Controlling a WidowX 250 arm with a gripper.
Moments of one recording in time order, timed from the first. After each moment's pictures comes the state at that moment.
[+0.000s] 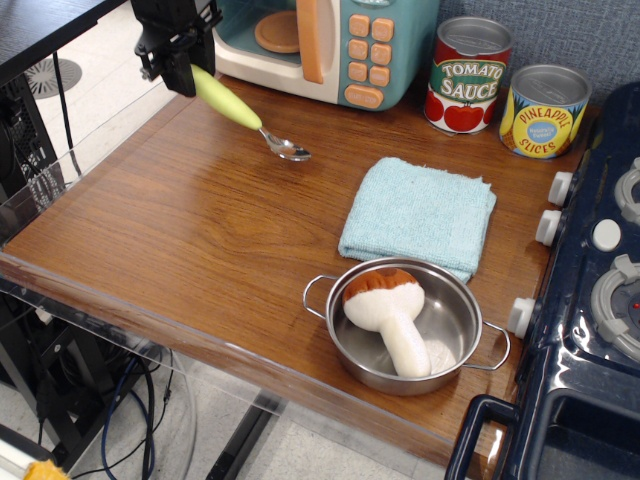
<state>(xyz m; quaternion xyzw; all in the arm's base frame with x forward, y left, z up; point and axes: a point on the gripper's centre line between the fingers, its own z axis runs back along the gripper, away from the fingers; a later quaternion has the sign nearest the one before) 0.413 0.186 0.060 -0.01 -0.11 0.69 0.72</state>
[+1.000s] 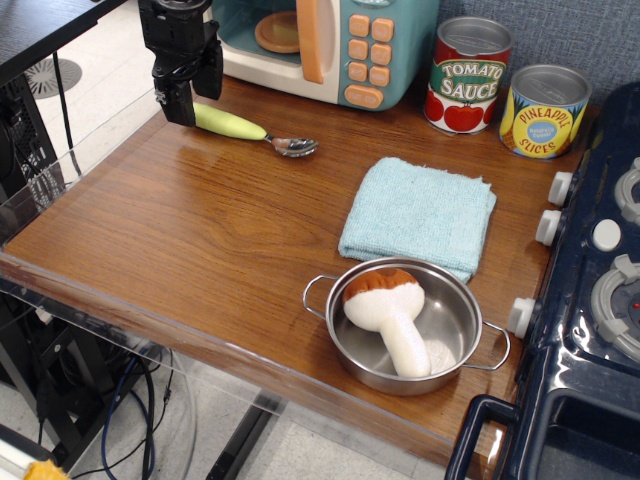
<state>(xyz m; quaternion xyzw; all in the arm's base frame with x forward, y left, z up) 0.418 0.191 0.034 0.03 -0.08 0.73 0.68</state>
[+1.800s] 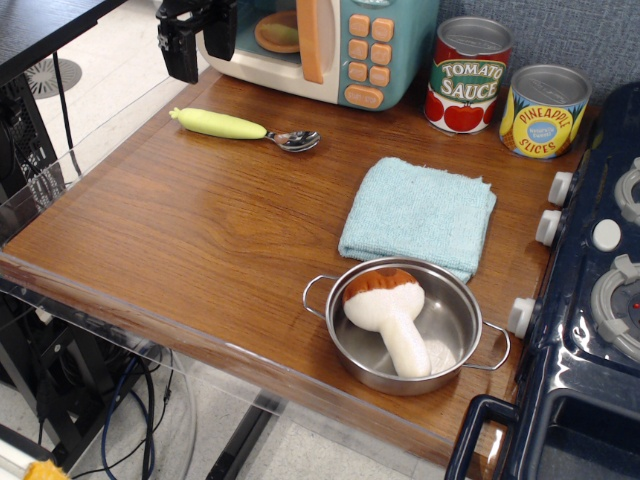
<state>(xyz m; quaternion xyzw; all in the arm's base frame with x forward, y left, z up) 0.425 0.179 0.076 0.06 -0.04 0.69 0.72</state>
